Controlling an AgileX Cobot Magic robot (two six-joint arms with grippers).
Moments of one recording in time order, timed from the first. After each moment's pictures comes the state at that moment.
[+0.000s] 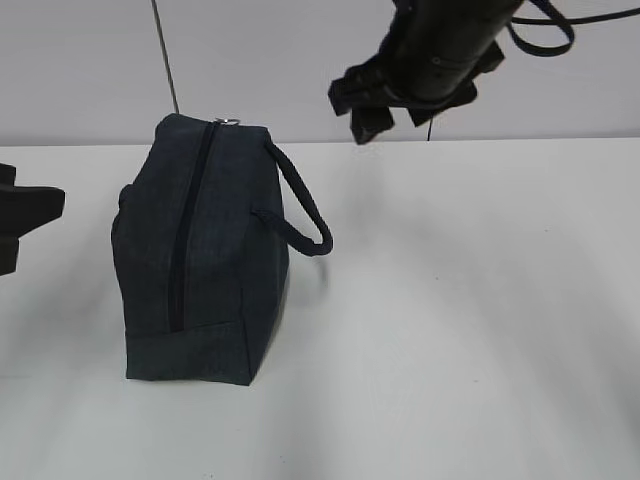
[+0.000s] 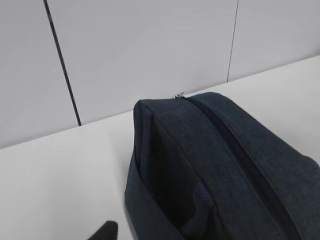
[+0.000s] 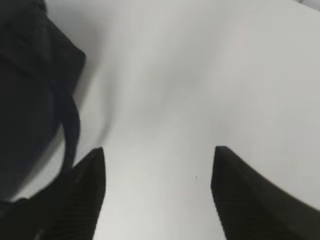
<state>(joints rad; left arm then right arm) -0.16 1.00 -0.53 -1.27 0.28 1.46 0.45 1.79 -1.61 -0.17 0.88 0.16</state>
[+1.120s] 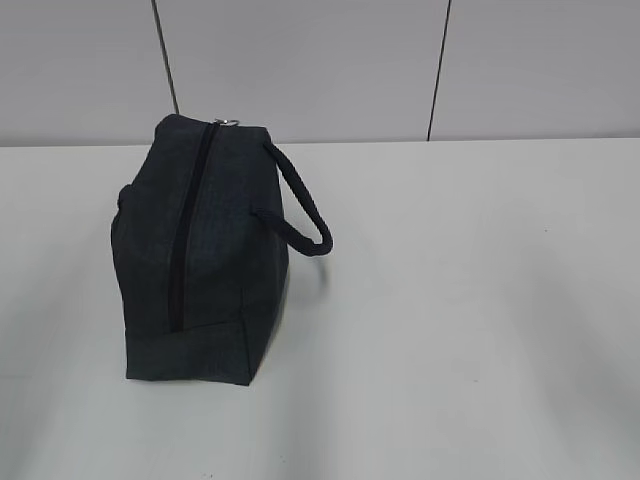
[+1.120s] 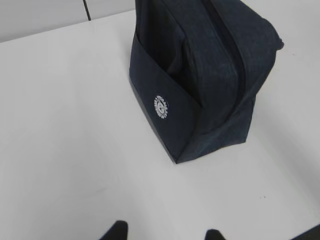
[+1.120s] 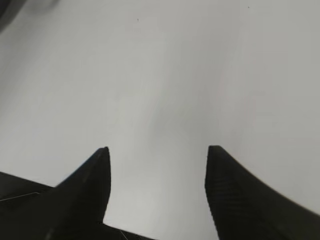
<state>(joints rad) -0.16 0.47 -0.55 -0.16 0.93 0.30 0.45 0.71 -0.68 -0.24 0.97 0.26</state>
